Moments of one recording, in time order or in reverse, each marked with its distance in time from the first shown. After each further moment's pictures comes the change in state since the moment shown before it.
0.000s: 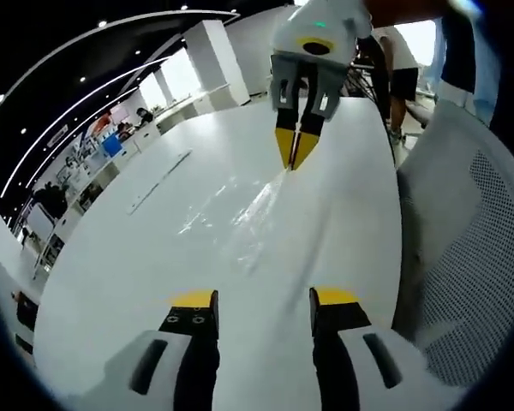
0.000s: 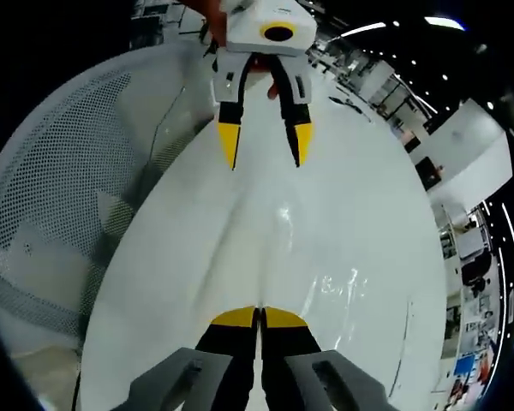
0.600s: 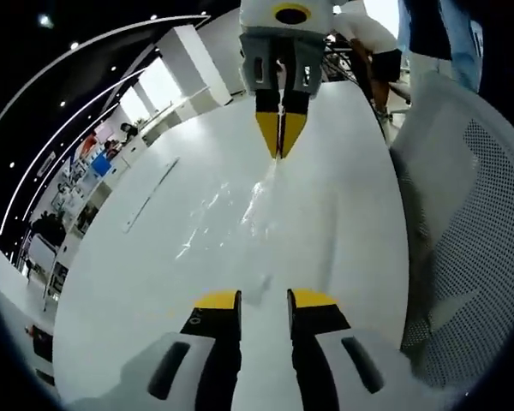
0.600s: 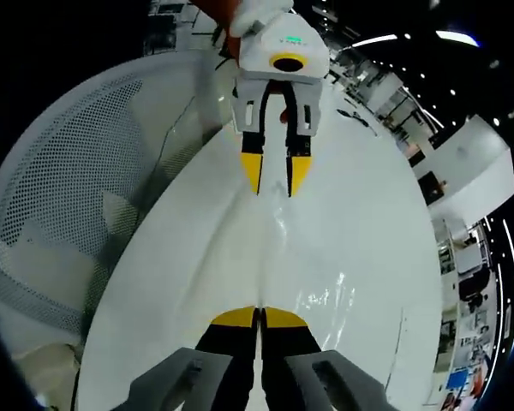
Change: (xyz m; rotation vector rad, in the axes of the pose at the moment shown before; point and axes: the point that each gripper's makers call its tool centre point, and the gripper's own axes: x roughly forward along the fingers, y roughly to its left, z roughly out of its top) left arm 0.009 0.002 0.001 0.129 0.013 -0.018; right arm -0.007 0.000 0.013 -0.042 -0.023 0.009
